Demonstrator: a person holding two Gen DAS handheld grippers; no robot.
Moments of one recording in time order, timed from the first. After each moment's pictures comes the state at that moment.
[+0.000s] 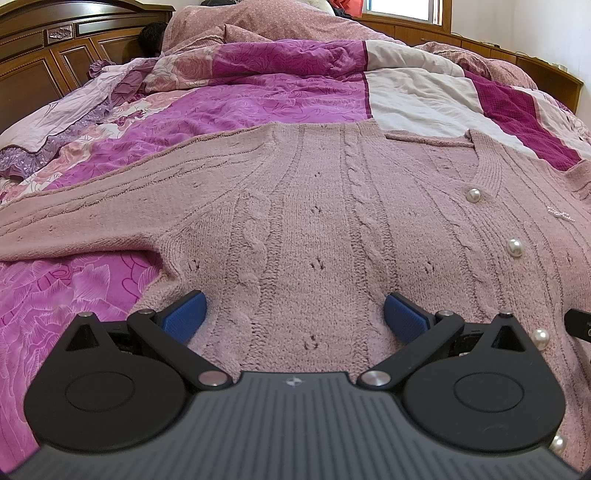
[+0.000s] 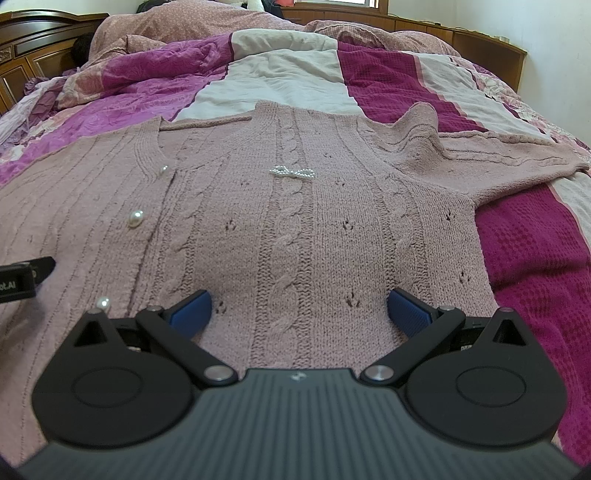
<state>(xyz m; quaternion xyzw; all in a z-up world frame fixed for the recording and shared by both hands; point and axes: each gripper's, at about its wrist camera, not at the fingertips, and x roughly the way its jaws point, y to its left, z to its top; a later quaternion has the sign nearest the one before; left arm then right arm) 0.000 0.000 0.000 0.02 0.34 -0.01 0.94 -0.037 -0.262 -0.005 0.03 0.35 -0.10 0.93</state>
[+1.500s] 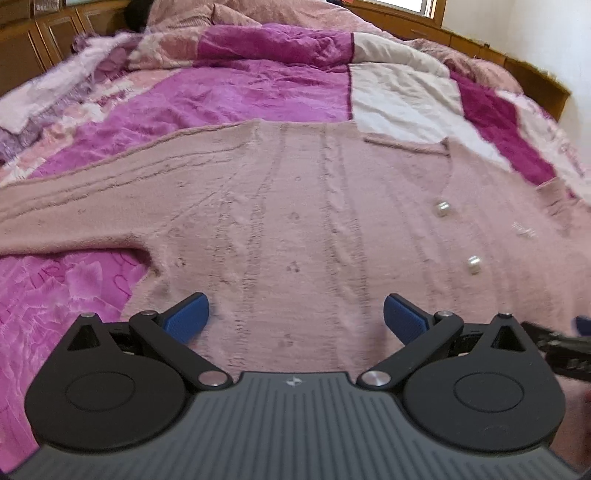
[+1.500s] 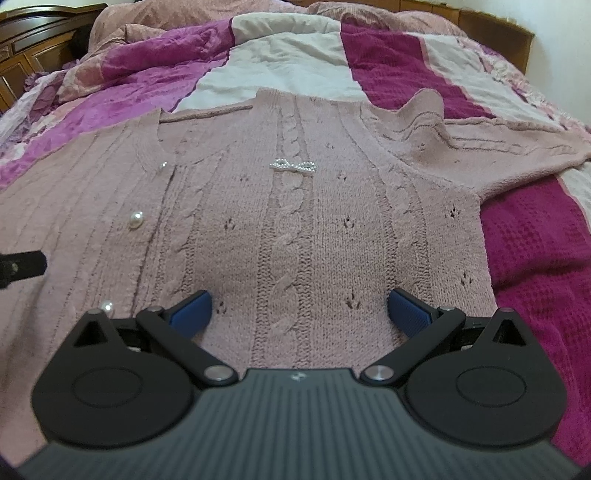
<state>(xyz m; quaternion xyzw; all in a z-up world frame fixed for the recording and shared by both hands) -0.001 0.012 0.035 -0.04 0.38 -0.06 0.92 -0.029 -0.274 0.003 0.07 0.38 -0.07 0.92</state>
